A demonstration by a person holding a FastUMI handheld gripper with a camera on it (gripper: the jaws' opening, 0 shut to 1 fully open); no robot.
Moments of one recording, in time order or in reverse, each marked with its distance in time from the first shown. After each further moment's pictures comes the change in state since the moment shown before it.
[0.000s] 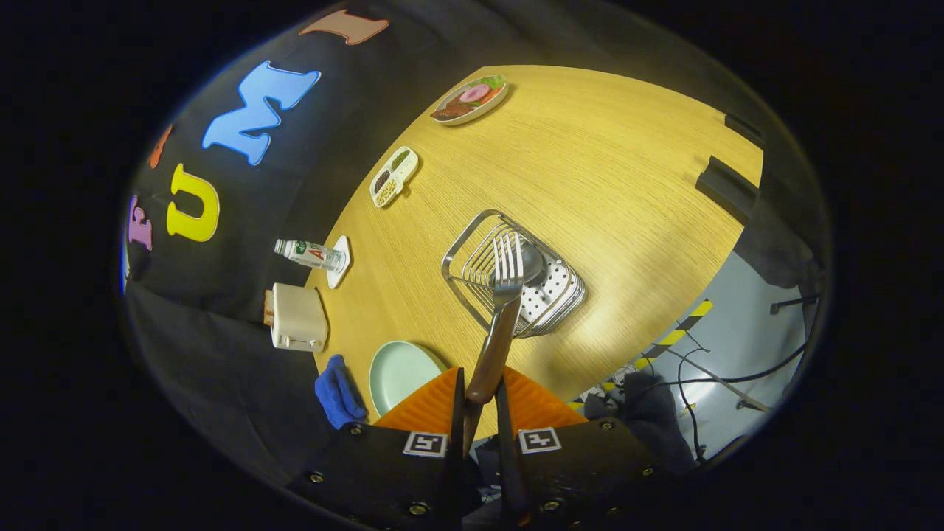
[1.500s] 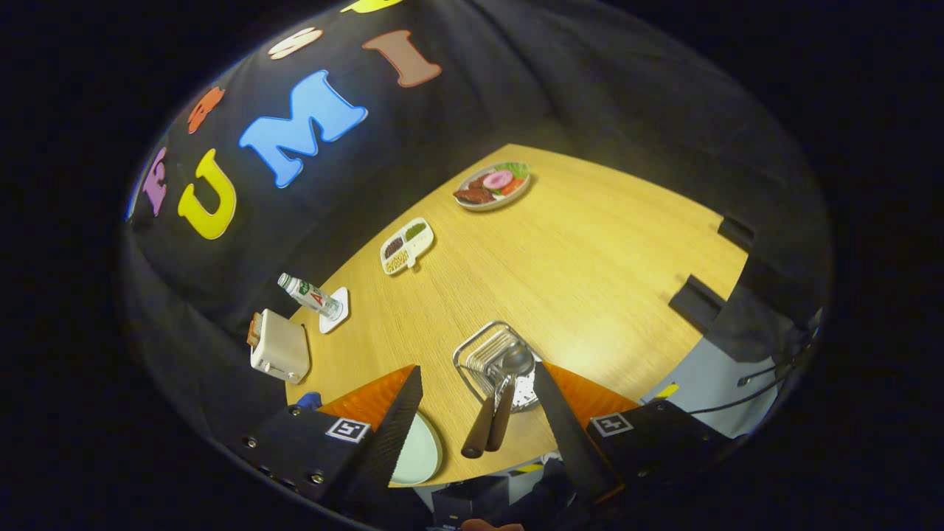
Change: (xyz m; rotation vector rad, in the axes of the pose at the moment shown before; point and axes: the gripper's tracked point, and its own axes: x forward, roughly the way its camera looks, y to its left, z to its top) arm -0.053 0.028 0.098 -0.265 -0.413 -0.083
